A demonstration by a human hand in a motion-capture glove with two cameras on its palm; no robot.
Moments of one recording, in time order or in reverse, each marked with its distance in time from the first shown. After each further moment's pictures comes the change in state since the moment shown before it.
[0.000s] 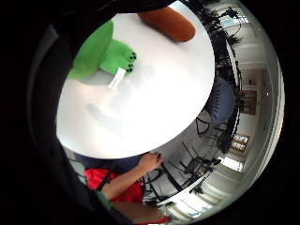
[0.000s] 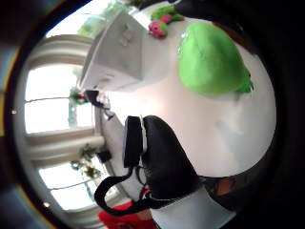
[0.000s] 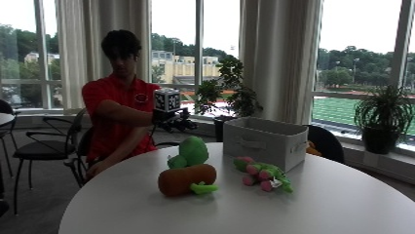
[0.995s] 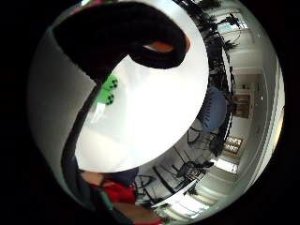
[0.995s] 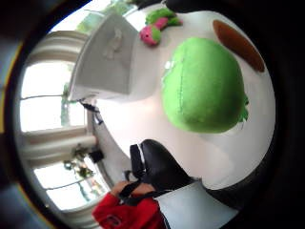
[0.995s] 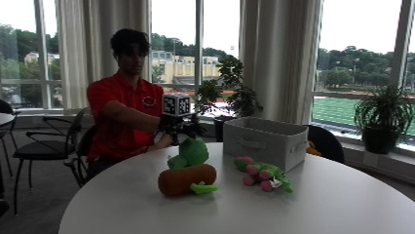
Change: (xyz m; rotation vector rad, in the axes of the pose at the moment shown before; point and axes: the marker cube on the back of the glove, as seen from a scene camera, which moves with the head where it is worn) arm 0.015 -0.070 0.005 -0.013 0.018 -0.035
